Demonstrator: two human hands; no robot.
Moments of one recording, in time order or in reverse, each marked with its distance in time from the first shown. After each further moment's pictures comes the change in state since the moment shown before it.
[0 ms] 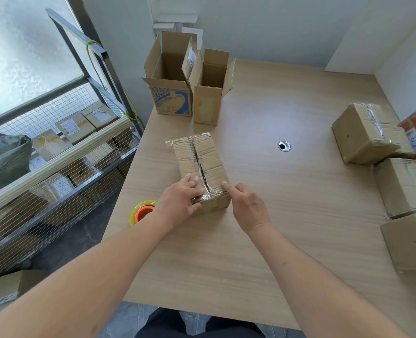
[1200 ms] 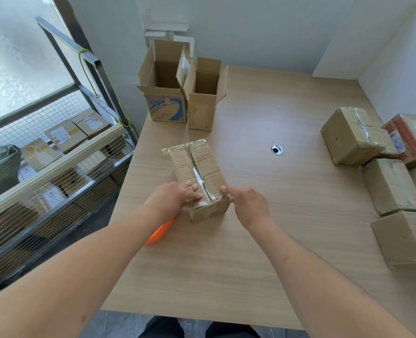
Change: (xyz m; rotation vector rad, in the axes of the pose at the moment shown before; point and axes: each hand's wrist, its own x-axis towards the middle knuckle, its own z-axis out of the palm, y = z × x) left_hand 0.022 -0.025 -0.024 0.187 -0.239 0.197; right_hand 0.009 -0.022 -0.042 -0.057 -0.207 0.171
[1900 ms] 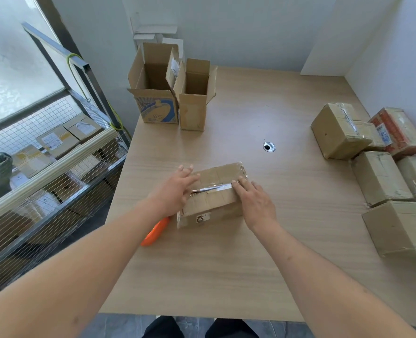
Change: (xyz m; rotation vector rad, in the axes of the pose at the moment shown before) left_hand 0.014 0.030 -0.017 -0.205 0.078 -0.092; right_hand -0.008 0.039 0.012 -0.184 0.076 0.044
